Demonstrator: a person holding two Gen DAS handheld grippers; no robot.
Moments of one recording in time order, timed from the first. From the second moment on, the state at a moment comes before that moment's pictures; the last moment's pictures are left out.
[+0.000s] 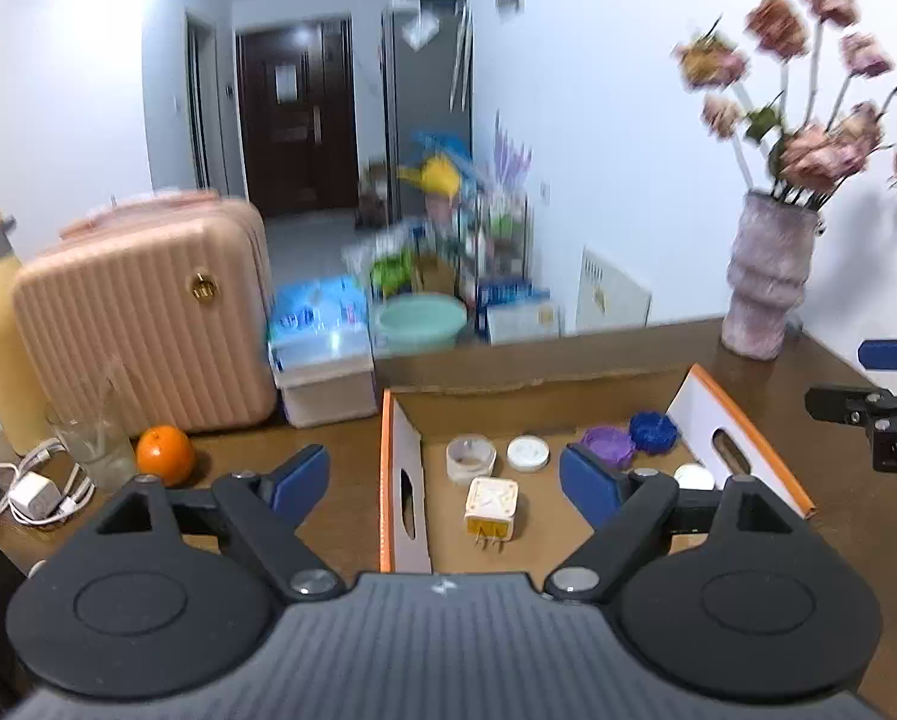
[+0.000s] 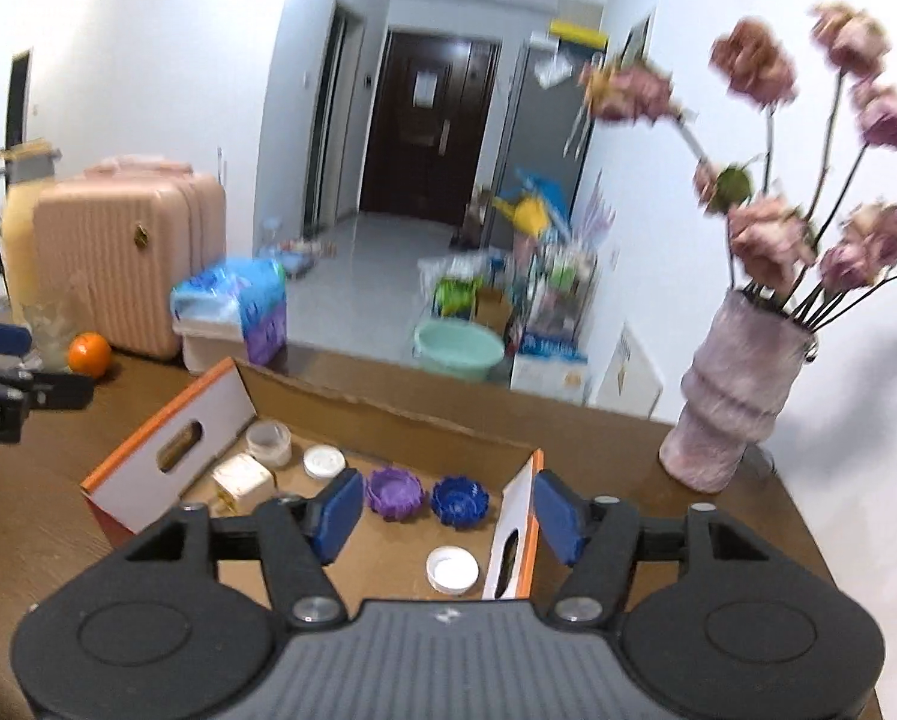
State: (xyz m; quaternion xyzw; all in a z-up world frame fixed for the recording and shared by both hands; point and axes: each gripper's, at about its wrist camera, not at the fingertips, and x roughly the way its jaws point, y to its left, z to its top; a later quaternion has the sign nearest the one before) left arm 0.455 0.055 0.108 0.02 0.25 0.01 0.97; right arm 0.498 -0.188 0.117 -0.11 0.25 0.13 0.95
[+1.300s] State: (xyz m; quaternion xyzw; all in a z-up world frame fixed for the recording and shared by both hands) left arm 0.174 0.038 0.024 0.03 0.07 0.00 1.00; right arm 0.237 -0.249 0.013 0.03 0.08 0.18 0.98
